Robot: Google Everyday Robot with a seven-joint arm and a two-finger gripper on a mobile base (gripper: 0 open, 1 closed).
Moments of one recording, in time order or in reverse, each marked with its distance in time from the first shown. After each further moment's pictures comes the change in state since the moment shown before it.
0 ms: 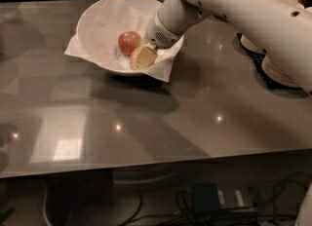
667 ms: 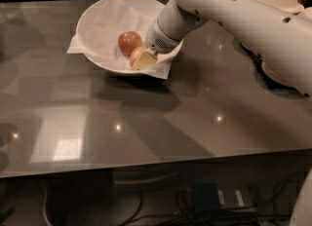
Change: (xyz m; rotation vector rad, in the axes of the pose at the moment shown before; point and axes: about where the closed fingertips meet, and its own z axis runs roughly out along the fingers) arm 0.013 -0.005 0.016 0.017 0.024 -0.005
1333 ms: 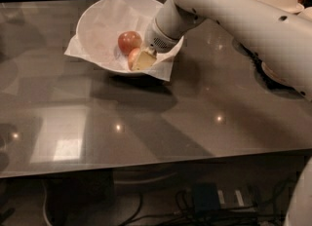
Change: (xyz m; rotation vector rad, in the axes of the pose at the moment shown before) arm -0.006 -0.001 0.000 -0.001 0.005 -0.022
